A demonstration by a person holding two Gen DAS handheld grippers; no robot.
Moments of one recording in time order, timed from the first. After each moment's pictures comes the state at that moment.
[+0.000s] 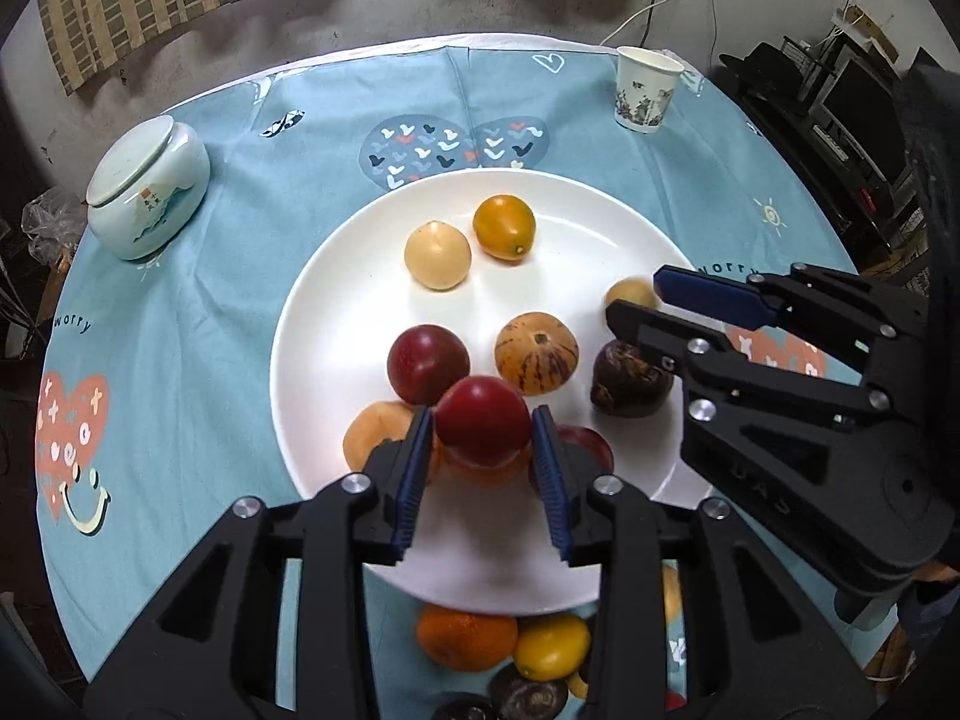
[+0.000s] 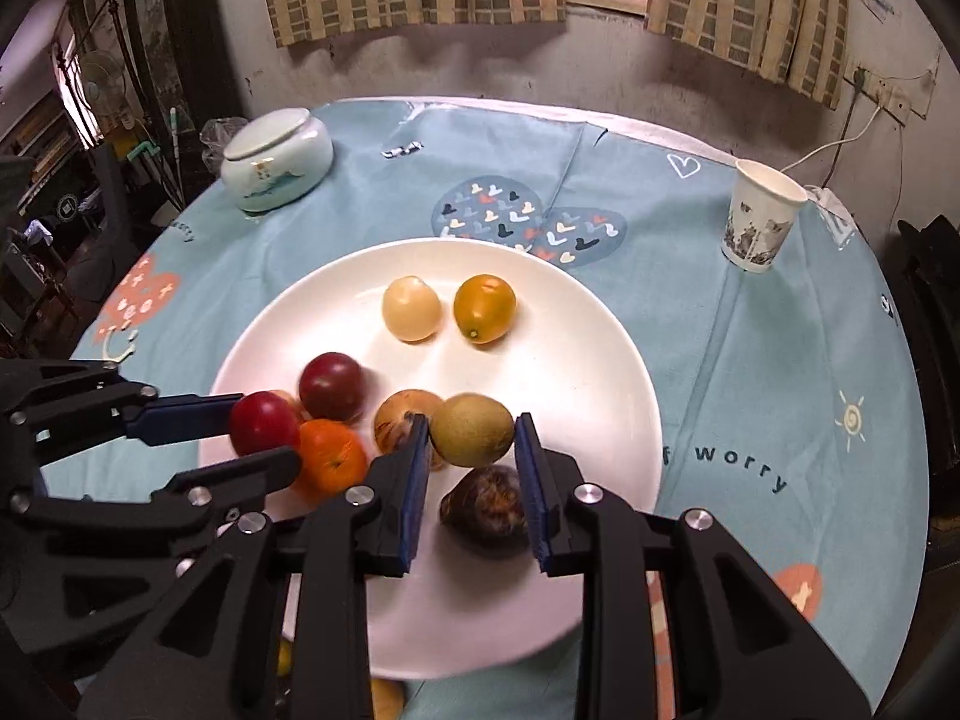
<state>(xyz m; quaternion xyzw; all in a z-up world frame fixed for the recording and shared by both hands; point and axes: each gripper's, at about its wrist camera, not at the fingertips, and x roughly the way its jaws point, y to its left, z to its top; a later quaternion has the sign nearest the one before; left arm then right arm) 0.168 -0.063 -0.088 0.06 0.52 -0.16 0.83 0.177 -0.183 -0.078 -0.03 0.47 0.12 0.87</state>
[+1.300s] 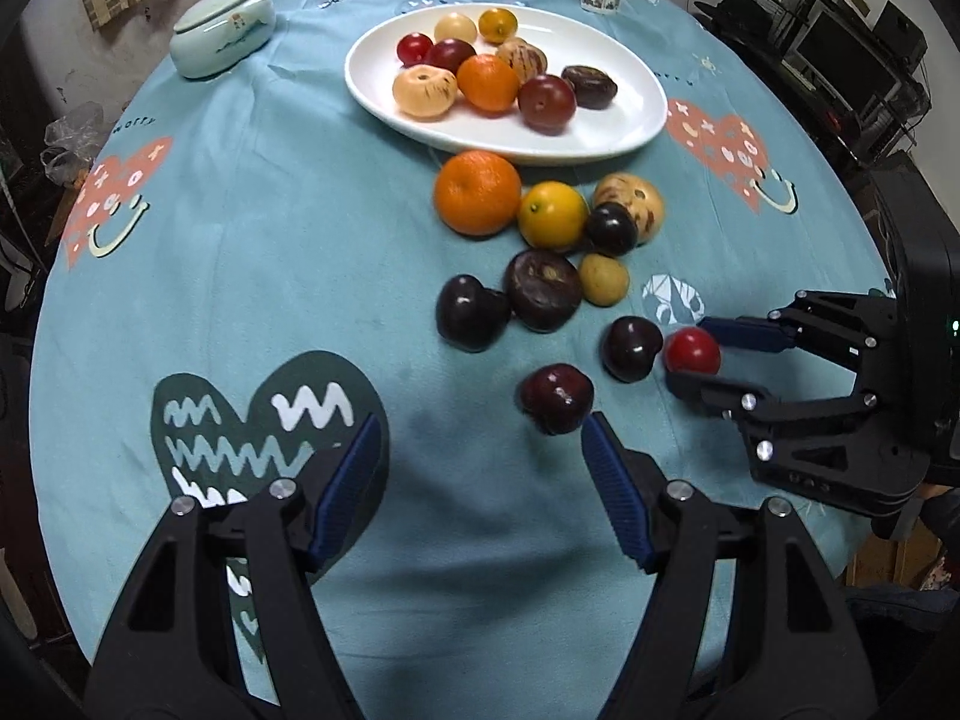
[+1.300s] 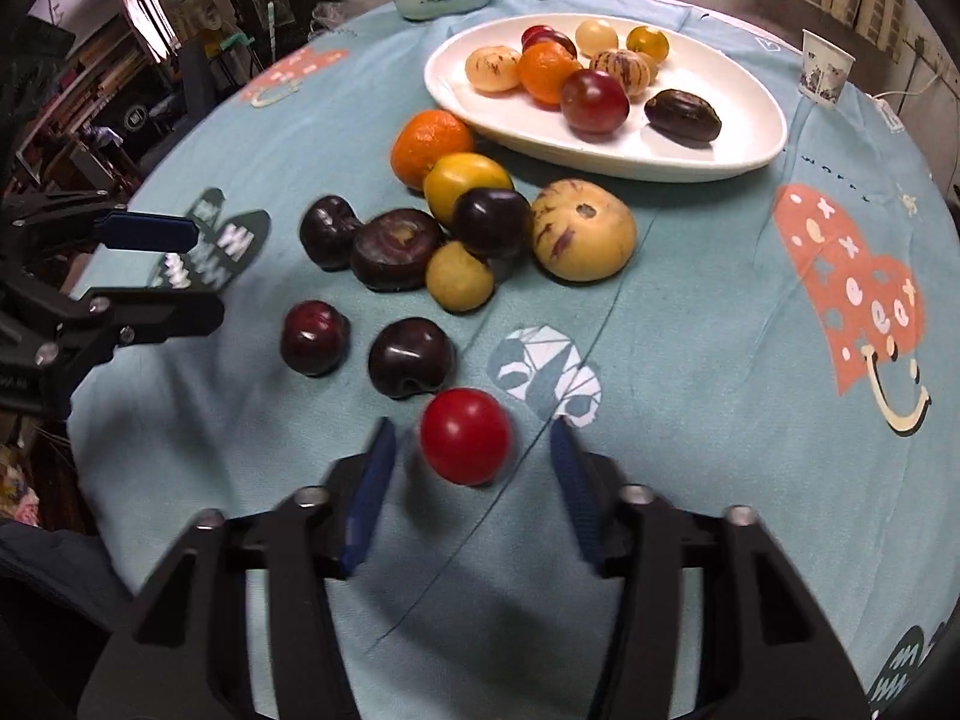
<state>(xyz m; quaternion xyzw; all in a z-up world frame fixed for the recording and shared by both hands) -0.030 0.010 -0.118 0.07 0.56 -0.17 0.81 -0.036 -0.150 -0.137 -0.05 0.54 0.21 0.81</state>
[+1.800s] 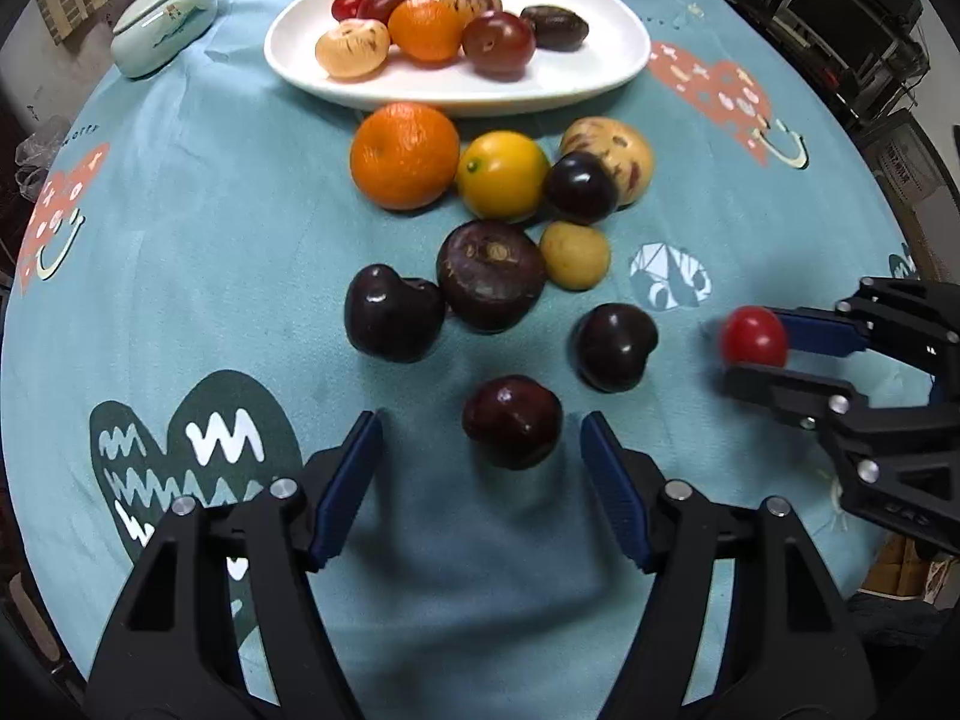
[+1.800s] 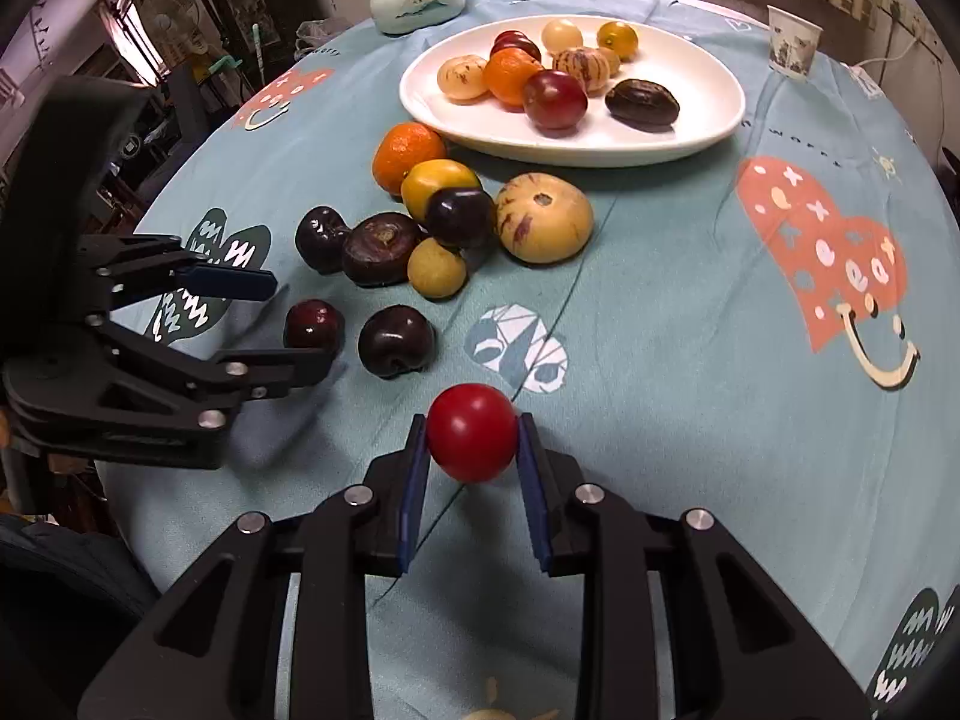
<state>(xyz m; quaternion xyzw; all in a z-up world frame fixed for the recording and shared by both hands) -0.014 -0.023 -0.153 0.10 0.58 -0.18 0.78 -0.048 -0.173 -0.121 -0.01 0.54 0.20 0.82</state>
